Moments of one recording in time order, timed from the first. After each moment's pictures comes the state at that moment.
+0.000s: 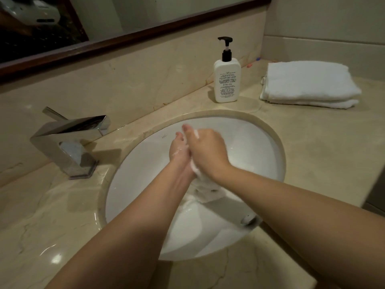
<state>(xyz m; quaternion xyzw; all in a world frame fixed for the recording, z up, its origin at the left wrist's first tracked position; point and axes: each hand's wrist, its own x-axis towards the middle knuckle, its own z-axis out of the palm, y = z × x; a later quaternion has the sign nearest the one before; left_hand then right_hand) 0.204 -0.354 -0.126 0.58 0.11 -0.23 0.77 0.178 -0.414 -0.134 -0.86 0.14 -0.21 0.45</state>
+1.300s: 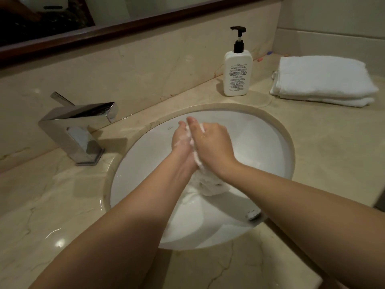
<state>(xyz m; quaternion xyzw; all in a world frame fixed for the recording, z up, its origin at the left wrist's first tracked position) 0.207 -0.351 -0.123 0.55 0.13 -0.23 0.79 0.178 -0.410 -0.137 -0.85 0.12 -0.24 0.45</state>
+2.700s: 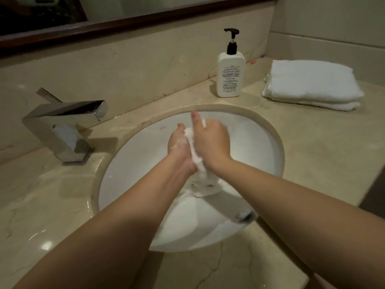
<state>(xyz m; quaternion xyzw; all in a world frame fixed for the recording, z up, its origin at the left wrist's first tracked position) 0.209 -0.357 -0.132 0.49 0.13 -0.28 0.82 0.185 -0.419 -0.137 -0.84 0.18 -0.24 0.45</state>
